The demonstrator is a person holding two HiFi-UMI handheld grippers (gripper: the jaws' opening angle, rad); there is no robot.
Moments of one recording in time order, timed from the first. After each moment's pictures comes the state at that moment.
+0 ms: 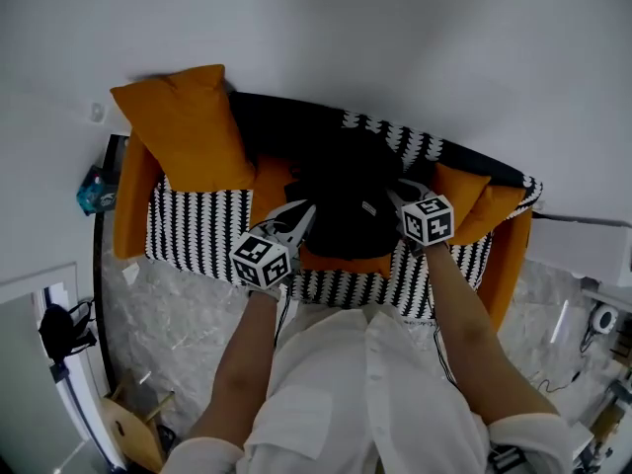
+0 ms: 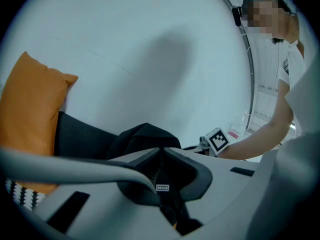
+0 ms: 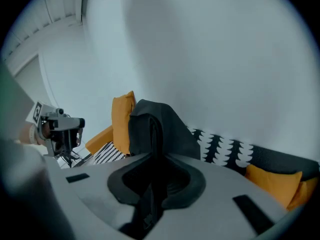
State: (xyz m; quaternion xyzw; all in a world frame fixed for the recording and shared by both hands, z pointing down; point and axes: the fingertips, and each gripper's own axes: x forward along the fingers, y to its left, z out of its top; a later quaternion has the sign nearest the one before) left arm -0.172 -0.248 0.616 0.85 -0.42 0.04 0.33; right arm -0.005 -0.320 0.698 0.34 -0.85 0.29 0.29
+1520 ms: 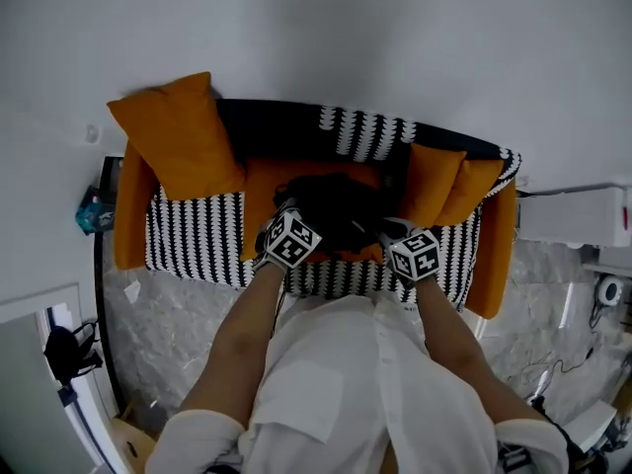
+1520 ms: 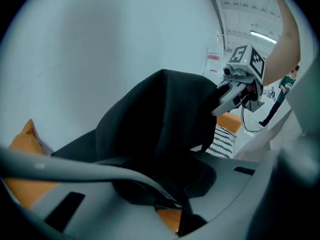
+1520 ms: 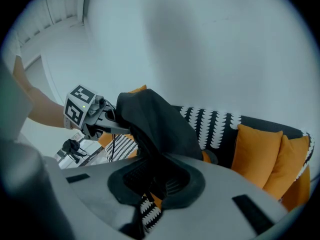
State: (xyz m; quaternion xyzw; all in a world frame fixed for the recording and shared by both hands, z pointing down) left arm -0.113 -0.202 0.686 0.86 -0.29 0.40 0.14; right arm 0.016 -0.169 0.676 0.34 -0.84 0.31 0.29
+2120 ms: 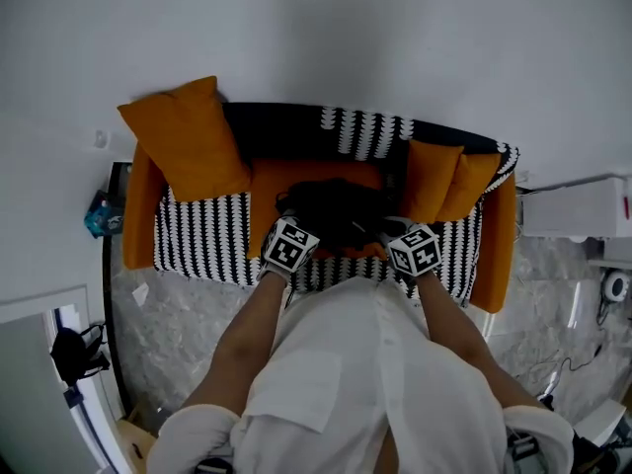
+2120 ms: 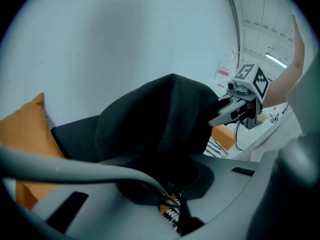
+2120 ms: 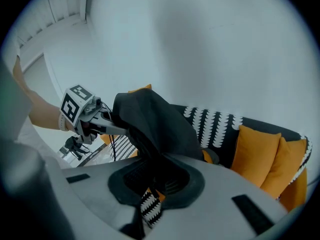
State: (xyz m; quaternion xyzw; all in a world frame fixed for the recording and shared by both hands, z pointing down) left arm -0.118 -0.166 0.664 0.85 -0.33 0.35 0.24; right arm 0.011 -0.148 0.658 0.33 -0.84 0.31 0.30
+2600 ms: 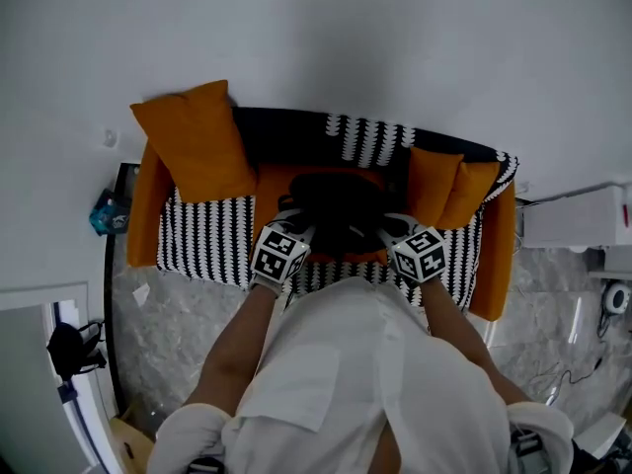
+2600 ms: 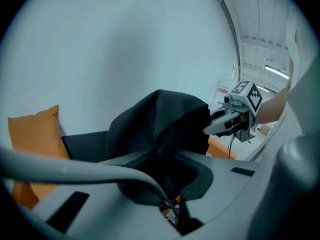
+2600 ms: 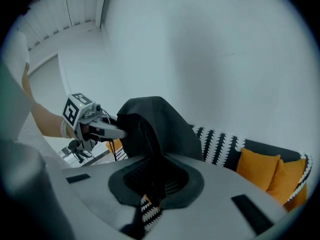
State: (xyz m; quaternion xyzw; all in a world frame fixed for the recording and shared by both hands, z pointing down) left arm -0.131 -0.157 0.584 0.86 -0.37 0.26 0.22; right arm -0.004 -0.152 0.588 0.32 -0.88 0.26 0.26
